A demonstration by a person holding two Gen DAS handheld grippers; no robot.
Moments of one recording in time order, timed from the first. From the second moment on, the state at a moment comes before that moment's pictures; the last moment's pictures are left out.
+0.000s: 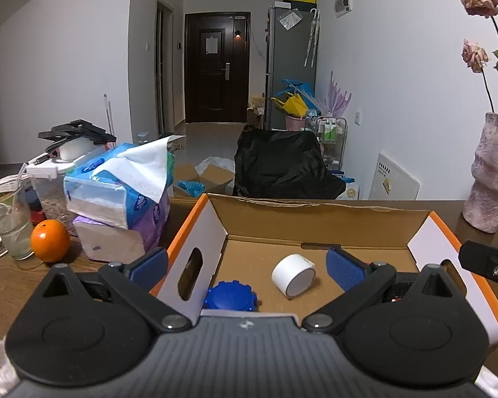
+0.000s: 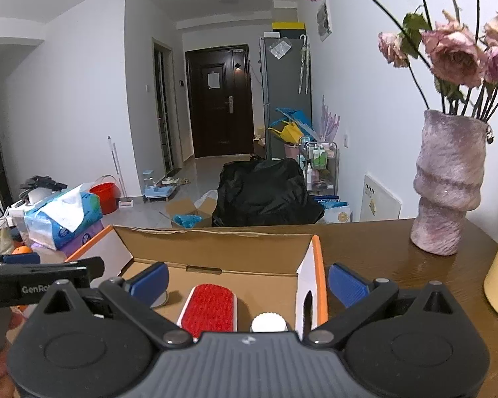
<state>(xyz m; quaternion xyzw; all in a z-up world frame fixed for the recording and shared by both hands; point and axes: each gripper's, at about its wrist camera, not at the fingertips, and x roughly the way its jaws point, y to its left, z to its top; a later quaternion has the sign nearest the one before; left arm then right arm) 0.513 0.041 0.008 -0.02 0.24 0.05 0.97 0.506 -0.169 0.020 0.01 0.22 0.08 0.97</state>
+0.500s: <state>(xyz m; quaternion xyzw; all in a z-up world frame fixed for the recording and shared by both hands) 0.461 0.036 0.007 -0.02 0.24 0.05 0.97 0.453 -0.179 0.019 -0.01 0.22 0.08 0.97</state>
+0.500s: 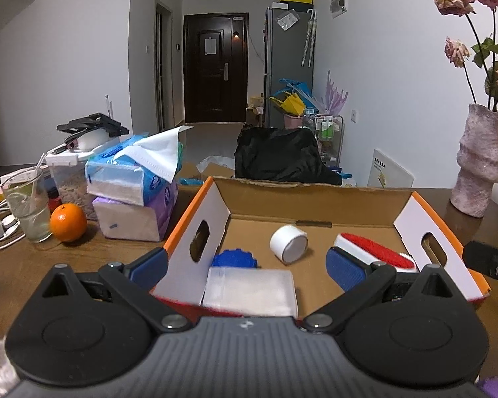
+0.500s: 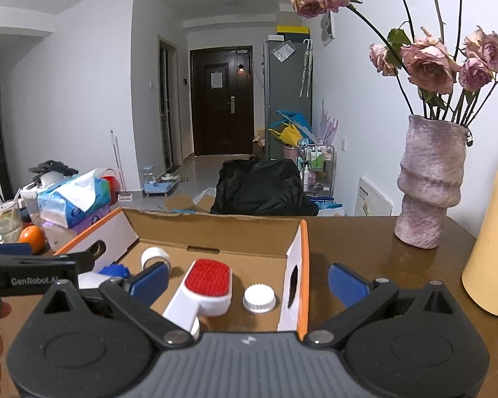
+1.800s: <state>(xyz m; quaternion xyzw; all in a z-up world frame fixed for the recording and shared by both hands) 0.315 -0.054 -0.051 0.01 0.34 0.02 0.94 0.315 -0.239 -0.038 -0.03 0.25 0.04 0.97</state>
